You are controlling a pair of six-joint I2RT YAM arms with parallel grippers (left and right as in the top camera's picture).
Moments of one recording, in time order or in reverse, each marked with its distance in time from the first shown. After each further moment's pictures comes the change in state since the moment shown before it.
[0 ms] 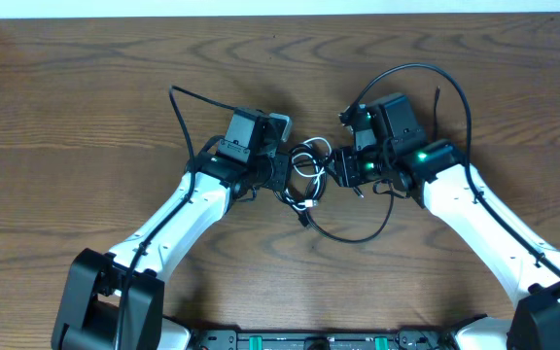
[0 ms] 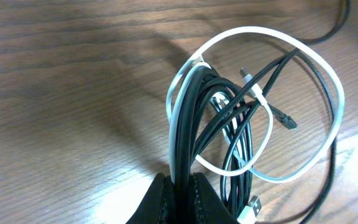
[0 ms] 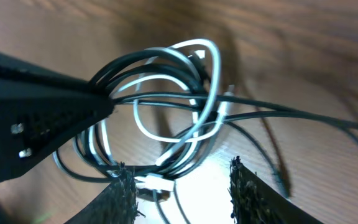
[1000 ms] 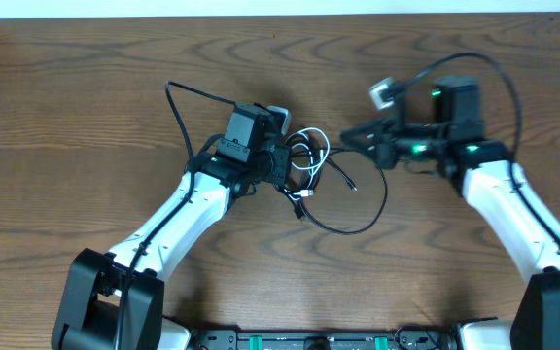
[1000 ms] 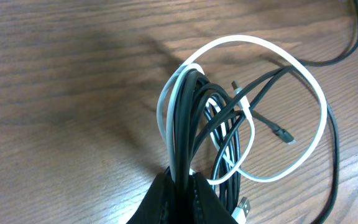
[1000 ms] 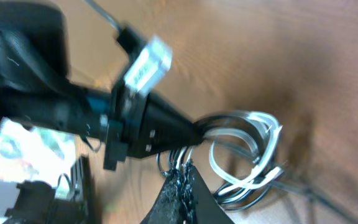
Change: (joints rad) left arm 0.000 0.000 0.000 0.064 -0.065 0.000; right arm -0.323 0.000 -0.080 0.375 -0.729 -0.203
